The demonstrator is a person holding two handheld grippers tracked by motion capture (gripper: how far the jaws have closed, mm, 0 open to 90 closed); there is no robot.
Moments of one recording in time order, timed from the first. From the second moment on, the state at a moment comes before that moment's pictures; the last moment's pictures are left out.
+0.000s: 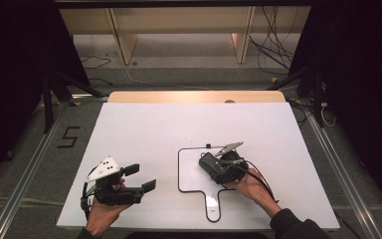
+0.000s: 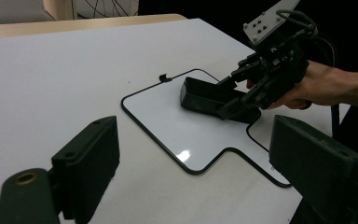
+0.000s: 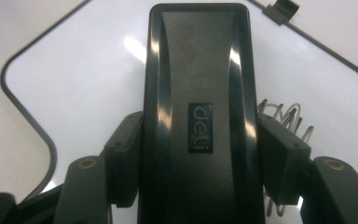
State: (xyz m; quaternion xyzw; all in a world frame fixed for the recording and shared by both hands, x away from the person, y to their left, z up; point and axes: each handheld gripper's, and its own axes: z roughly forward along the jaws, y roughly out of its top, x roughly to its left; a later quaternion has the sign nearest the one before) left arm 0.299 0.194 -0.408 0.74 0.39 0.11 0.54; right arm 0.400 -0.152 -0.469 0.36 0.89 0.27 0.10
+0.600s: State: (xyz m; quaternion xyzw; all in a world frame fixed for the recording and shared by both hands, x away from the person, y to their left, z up) left arm 0.299 0.194 -0.408 0.74 0.39 0.11 0.54; right arm 0.409 -0.170 -0.471 0.39 0.87 0.27 0.12
